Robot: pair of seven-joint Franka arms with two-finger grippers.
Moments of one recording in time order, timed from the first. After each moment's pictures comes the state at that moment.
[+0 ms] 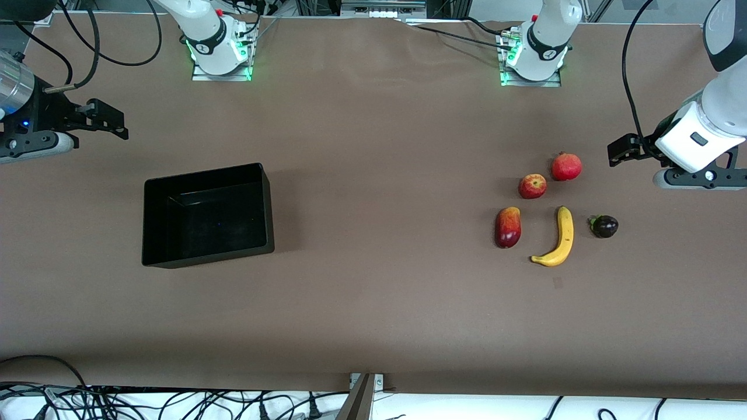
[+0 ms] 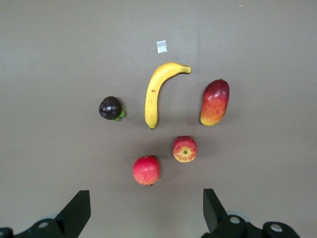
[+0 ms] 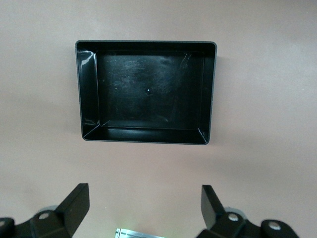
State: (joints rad) left arm -0.04 0.09 -0.03 -1.60 0.07 1.57 -0.05; right arm 0.11 0.02 -0.07 -1.61 0.03 1.54 -0.15
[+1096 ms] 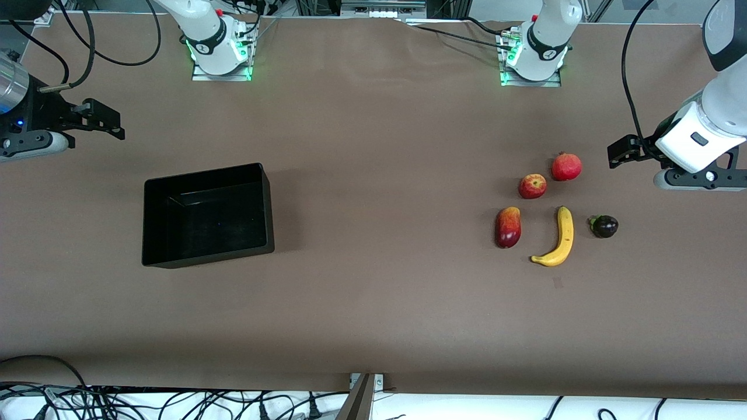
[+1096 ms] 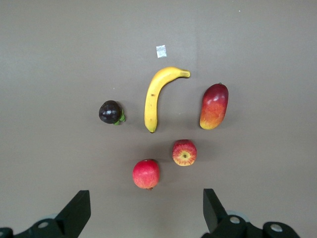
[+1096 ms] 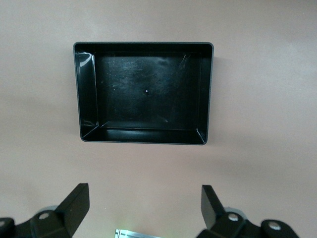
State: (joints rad) left arm -0.04 0.09 -0.03 -1.60 0.07 1.59 -0.05; right arm 0.11 0.02 -0.07 -1.61 0.03 1.54 -0.15
